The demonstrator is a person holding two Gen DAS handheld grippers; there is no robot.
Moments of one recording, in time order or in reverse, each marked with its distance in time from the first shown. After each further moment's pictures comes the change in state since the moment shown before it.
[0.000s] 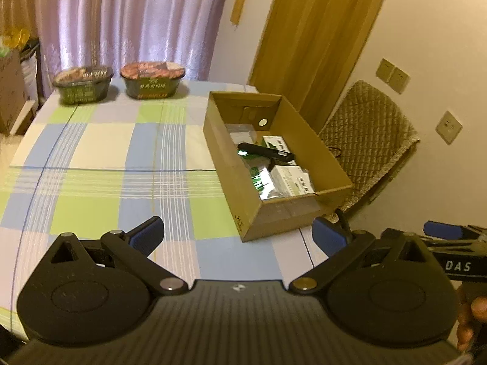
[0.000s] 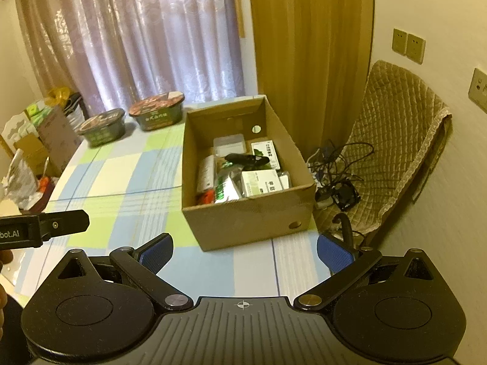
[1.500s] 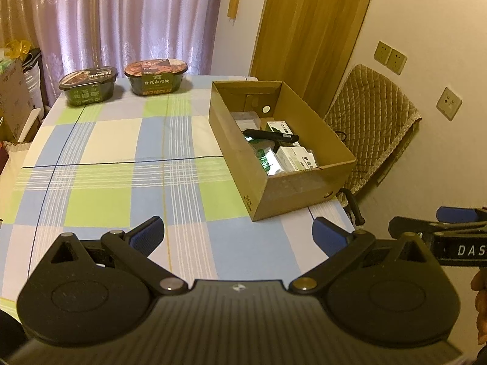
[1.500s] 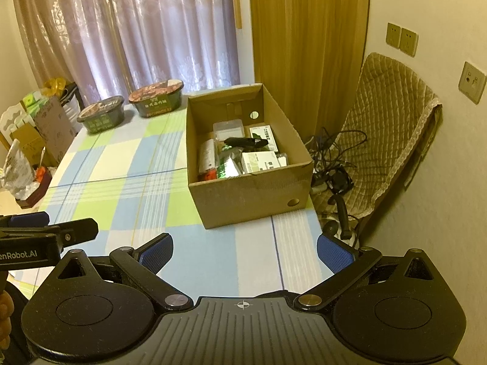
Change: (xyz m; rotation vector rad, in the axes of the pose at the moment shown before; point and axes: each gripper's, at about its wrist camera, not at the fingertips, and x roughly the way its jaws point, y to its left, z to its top) left arm -0.013 0.000 -0.024 0.043 0.021 0.031; right arm -0.016 0.021 -0.019 0.012 0.040 -0.033
